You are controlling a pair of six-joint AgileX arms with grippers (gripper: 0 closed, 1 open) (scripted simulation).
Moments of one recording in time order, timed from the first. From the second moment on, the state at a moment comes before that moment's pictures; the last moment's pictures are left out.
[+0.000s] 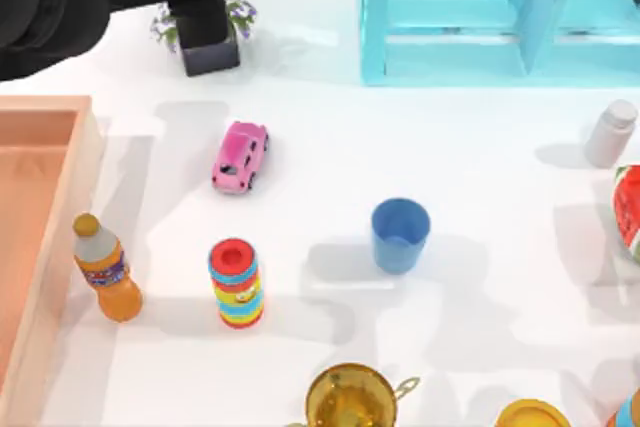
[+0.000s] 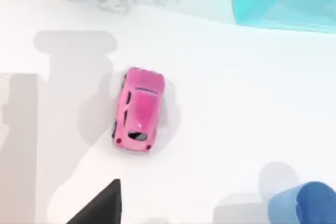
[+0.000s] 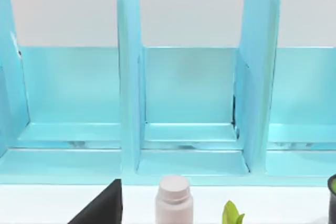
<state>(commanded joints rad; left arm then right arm) -0.46 1.31 1.35 -0.82 -0.04 -0.44 0.00 0.00 0.00 0.00 0.00 0.00</state>
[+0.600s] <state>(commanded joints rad) -0.77 2.19 2.26 -1.38 -0.07 -0.75 0.00 0.00 0.00 0.00 0.00 0.00</state>
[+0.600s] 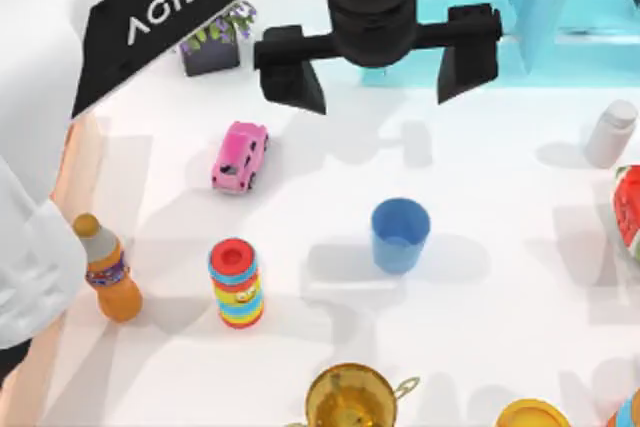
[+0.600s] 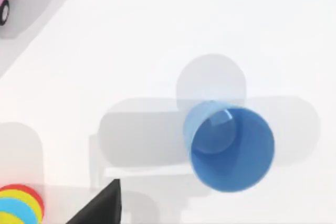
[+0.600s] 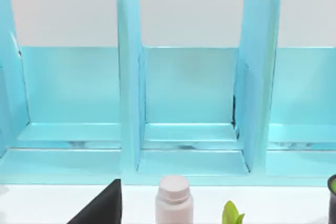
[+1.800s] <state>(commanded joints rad) -0.88 2.51 2.43 -1.42 -0.07 -0.85 0.00 0.00 0.00 0.00 0.00 0.00</state>
